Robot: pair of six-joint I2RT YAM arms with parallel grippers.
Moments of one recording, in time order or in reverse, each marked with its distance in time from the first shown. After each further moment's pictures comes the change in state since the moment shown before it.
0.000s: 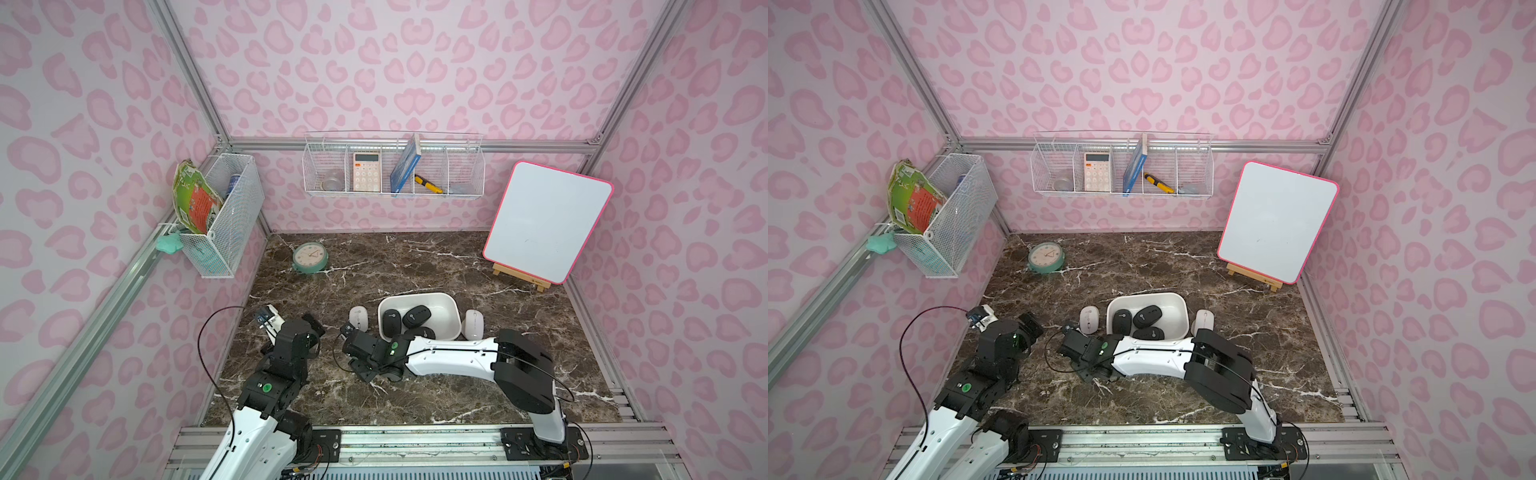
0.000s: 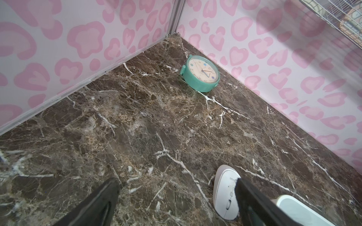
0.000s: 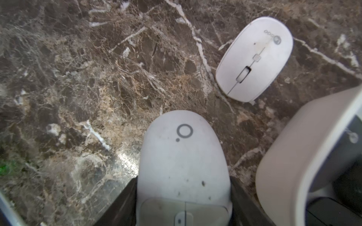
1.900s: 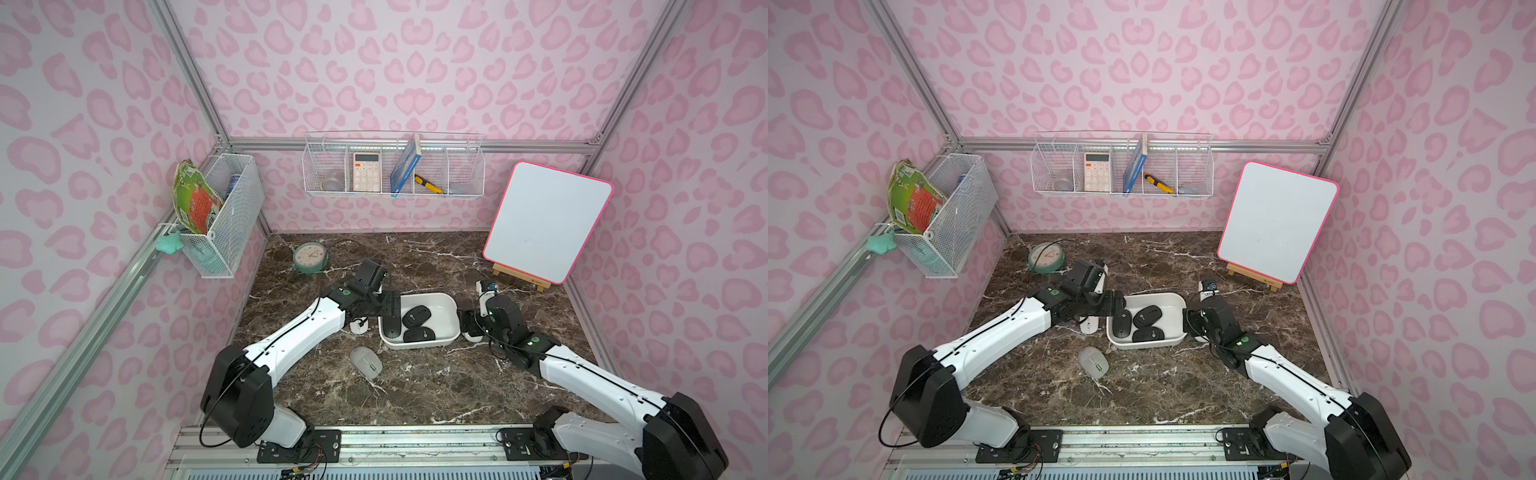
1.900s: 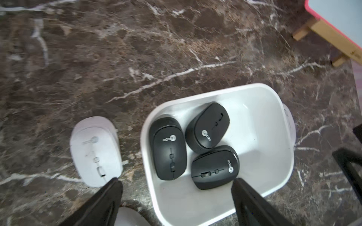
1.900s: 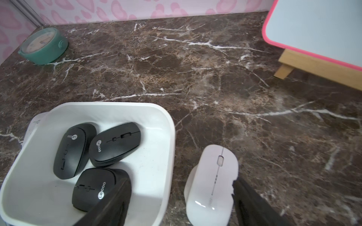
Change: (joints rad) left arm -0.302 0.952 0.626 -0.047 0.552 0.286; right arm -0.724 -0.962 -0.933 0.397 -0.049 0.005
